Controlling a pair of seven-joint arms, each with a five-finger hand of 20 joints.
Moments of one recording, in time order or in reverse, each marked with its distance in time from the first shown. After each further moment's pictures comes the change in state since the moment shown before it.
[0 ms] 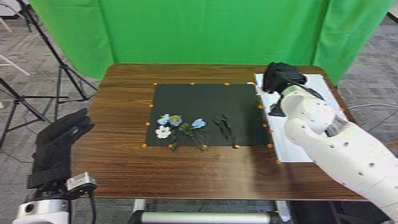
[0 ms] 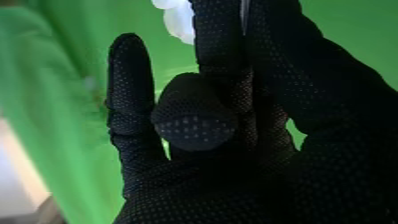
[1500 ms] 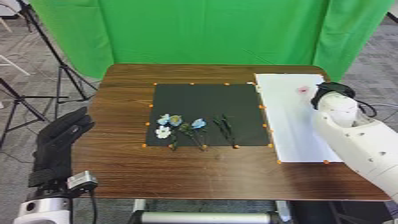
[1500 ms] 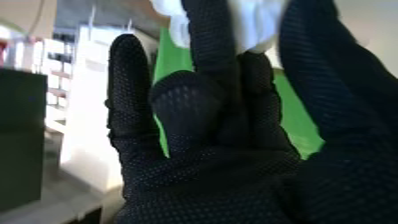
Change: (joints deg) left arm -1.2 -1.1 0.3 0.3 0.7 -0.6 -0.5; right arm 1.7 2.7 3.2 18.5 -4.4 -14.0 11.9
